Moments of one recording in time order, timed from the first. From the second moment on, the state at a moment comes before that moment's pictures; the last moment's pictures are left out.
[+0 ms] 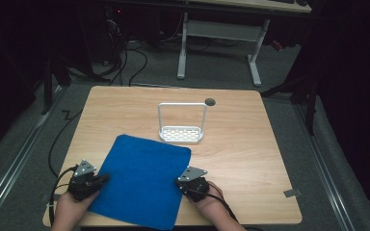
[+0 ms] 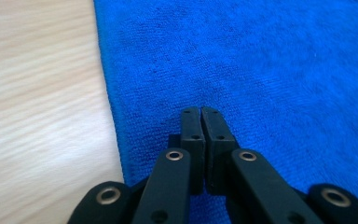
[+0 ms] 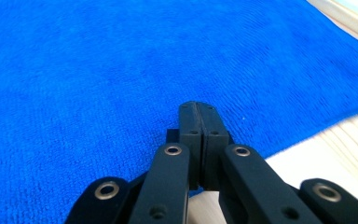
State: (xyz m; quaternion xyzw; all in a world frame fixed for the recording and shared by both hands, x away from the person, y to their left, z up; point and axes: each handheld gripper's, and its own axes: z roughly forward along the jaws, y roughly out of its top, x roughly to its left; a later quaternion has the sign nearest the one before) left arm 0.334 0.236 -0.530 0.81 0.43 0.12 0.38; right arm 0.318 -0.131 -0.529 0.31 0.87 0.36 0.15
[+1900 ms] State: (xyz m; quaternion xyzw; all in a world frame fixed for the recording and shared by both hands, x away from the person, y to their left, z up) left arm 0.387 0.122 -0.535 0.81 0.42 0.16 0.39; right arm 0.279 -0.296 -0.521 0.48 0.75 0.41 0.22
